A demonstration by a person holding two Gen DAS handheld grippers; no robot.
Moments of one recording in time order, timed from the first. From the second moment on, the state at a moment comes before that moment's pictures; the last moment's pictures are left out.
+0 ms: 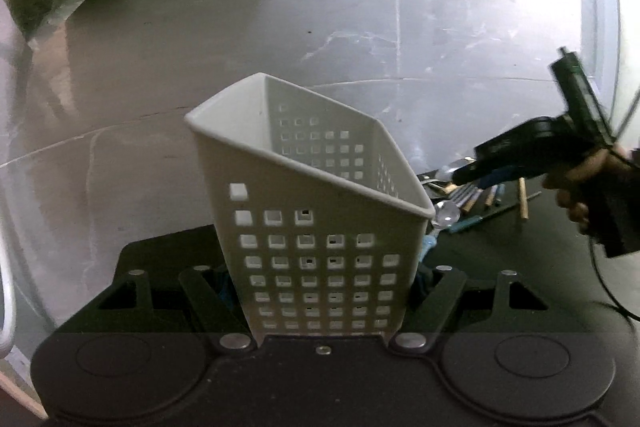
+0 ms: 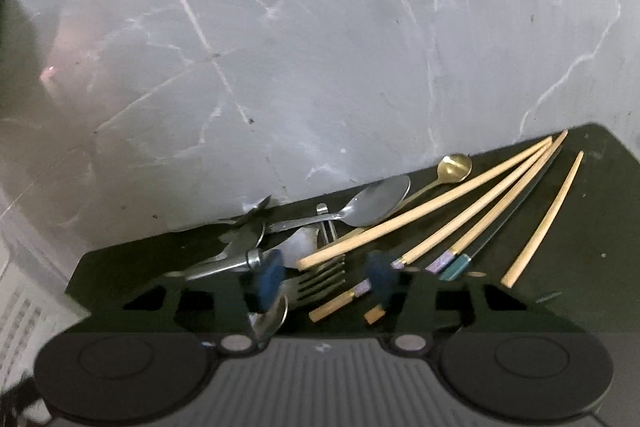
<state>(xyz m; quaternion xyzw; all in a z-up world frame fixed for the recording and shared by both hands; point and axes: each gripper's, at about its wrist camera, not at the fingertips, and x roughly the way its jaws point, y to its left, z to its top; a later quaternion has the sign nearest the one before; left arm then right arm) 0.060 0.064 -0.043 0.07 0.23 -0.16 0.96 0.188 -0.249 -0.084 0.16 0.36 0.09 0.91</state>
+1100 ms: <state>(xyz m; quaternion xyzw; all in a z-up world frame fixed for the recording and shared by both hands) 0.058 0.060 -0.045 0.06 0.24 -0.16 0.96 0.053 -0.178 0.154 -0.07 0.13 0.21 0.97</state>
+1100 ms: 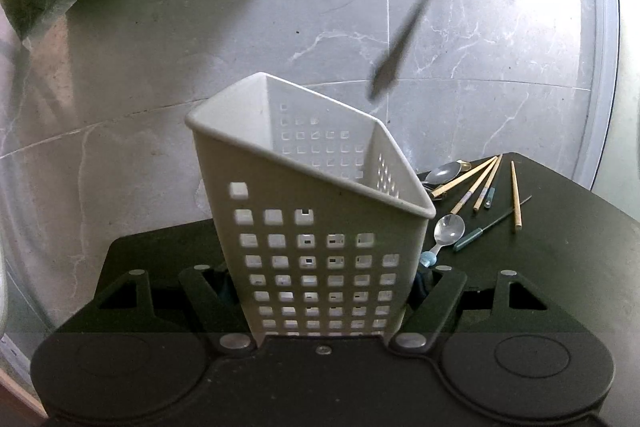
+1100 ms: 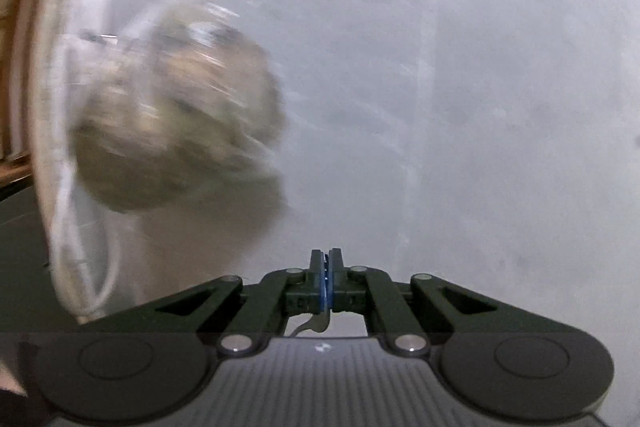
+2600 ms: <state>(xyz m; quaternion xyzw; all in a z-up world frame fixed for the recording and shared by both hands) 0.061 0.049 -0.038 0.06 0.25 -0.14 0.96 0.191 -0.232 -0.095 0.03 0.40 0.30 0.87</state>
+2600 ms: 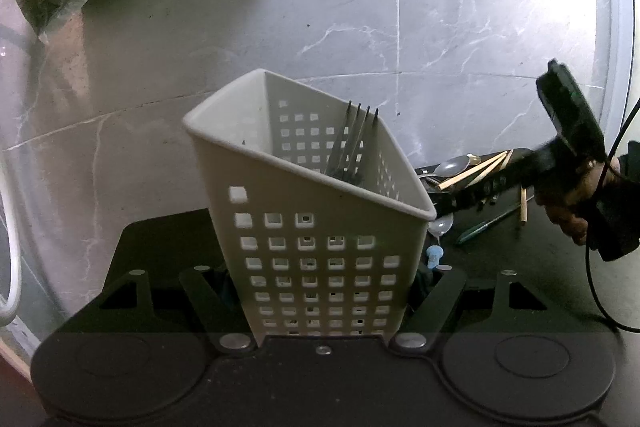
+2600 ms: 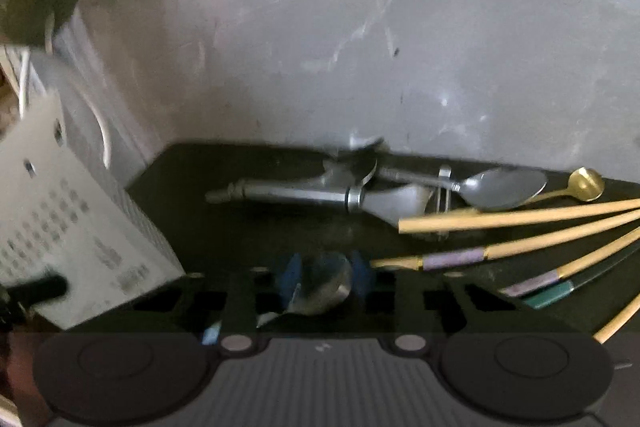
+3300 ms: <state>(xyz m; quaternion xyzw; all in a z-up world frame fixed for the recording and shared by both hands) 0.058 0.058 -0.041 0.06 0.24 -0.15 0.96 0.115 -0.231 0.005 0.04 0.26 0.26 0.93</state>
